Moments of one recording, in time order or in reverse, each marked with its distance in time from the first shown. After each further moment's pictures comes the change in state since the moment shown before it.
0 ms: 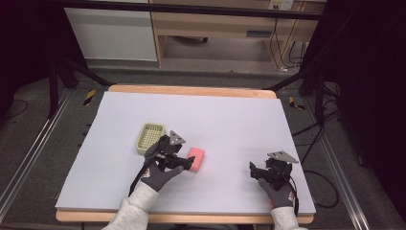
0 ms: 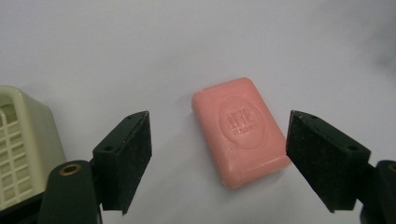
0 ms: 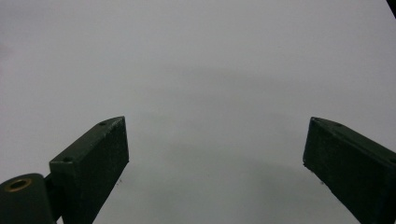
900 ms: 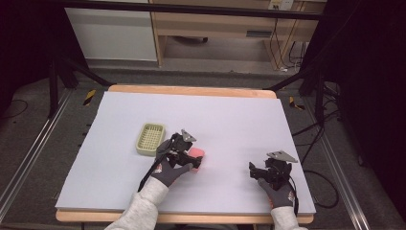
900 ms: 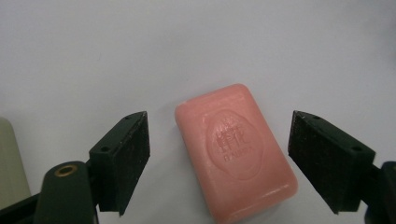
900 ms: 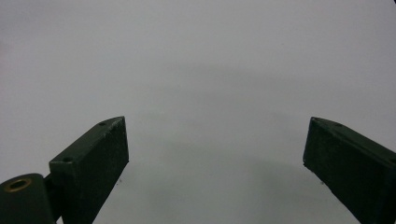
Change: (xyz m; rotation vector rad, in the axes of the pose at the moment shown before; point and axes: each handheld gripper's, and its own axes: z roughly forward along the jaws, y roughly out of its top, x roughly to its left) left arm -0.010 0.013 0.031 0.079 0.002 0.017; right arm 0.000 0.000 0.002 0.010 0.005 -0.005
